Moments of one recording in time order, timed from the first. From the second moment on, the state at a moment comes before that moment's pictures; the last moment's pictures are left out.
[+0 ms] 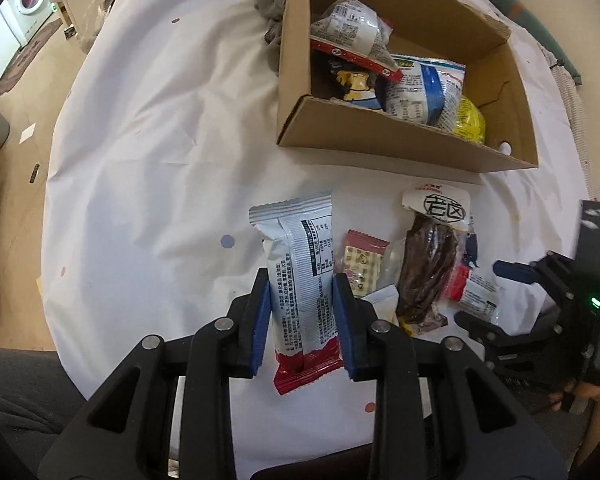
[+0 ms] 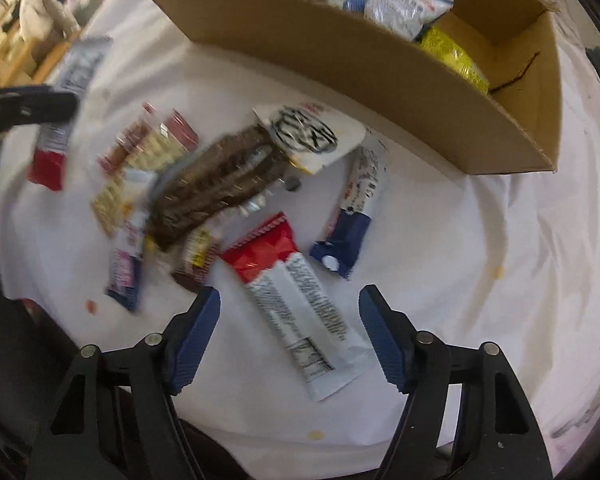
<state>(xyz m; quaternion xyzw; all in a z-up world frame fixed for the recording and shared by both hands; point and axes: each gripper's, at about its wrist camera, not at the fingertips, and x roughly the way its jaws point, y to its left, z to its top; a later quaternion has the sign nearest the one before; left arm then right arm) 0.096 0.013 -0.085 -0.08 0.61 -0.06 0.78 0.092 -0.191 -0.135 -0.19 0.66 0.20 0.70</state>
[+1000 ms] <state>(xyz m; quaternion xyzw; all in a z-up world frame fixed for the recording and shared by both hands) 0.144 0.012 0.011 -0.06 0.51 -0.06 0.85 0.135 -0.262 -0.016 0.09 0.51 0.25 0.82</state>
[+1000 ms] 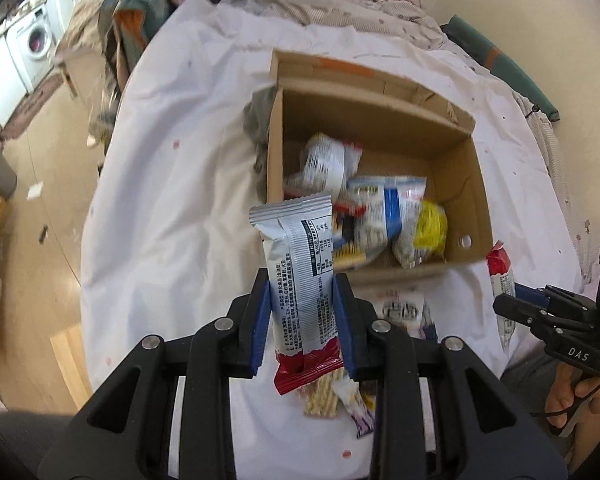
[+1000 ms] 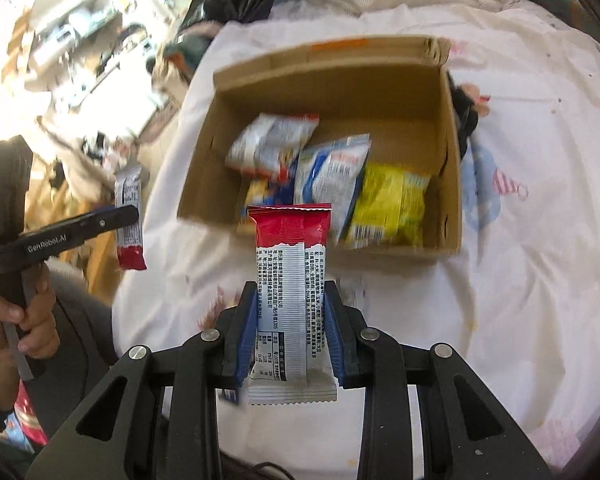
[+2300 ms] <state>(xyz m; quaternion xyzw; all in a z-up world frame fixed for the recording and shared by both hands) 0.226 -0.014 -0.035 -0.04 0.53 -0.07 0.84 0.220 -0.284 -0.065 0.16 0.47 0.13 0.86</state>
